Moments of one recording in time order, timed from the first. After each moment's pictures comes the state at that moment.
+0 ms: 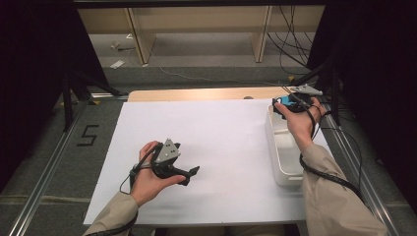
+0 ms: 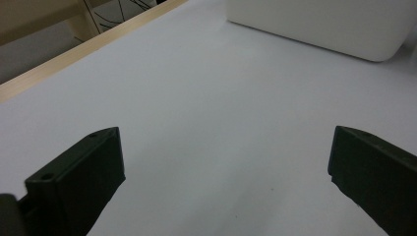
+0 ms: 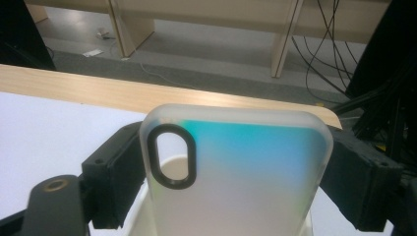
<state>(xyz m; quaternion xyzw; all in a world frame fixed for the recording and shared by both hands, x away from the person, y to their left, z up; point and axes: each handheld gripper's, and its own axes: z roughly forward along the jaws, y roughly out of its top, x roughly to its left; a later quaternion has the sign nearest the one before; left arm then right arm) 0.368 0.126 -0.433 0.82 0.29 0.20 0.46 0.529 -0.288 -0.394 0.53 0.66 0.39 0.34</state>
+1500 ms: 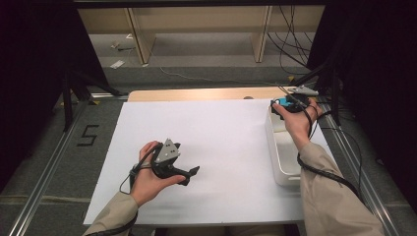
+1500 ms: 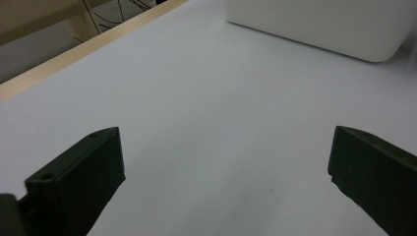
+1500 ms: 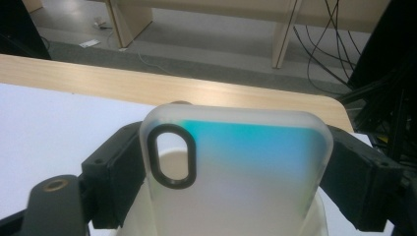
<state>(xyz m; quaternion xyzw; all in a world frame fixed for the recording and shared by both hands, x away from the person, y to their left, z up) 0.369 0.127 -0.433 0.82 0.29 0.19 0.46 0.540 -0.287 -0.407 0.54 0.67 0.38 0.33</state>
